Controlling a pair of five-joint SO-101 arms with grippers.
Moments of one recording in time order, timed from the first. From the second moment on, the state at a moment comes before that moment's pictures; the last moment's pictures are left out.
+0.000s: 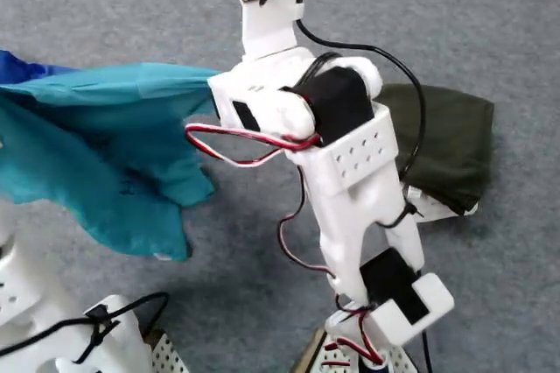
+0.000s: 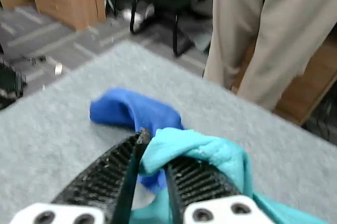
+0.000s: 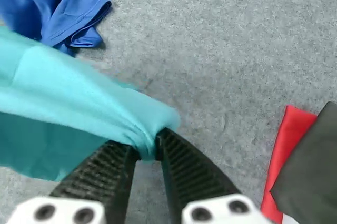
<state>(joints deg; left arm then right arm) -40.1 -46.9 2.8 65.6 -5.4 -36.7 -0.6 -42.3 101.3 -17.6</state>
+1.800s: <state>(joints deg) 13.2 -32.6 29.0 67.4 0.0 -8.1 -16.2 6.7 101.3 34.3</state>
